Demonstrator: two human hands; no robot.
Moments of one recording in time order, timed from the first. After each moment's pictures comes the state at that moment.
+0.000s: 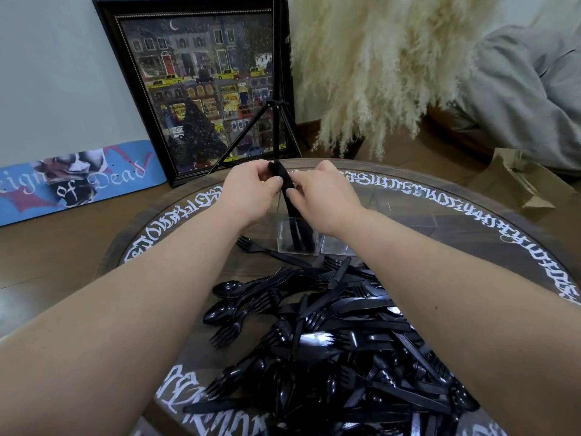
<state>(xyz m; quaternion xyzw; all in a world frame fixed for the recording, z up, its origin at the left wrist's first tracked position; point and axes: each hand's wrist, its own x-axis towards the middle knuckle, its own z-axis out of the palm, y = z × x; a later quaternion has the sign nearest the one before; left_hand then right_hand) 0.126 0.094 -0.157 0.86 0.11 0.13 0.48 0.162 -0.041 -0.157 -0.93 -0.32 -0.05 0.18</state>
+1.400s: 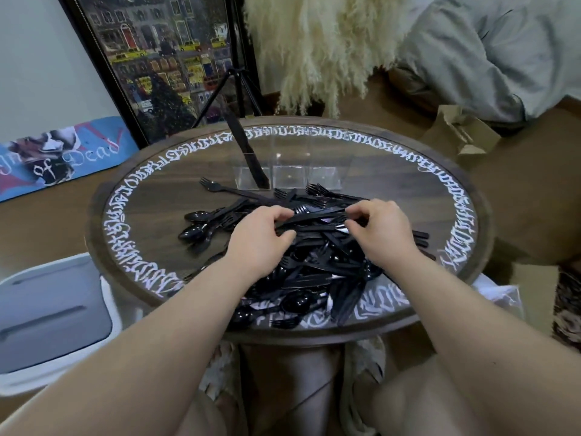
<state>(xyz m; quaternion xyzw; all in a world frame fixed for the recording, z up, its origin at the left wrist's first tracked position) -0.037 -0.030 -0.191 0.94 0.06 0.02 0.33 0.011 -0.229 -0.188 -0.96 -0.10 -0.02 0.25</state>
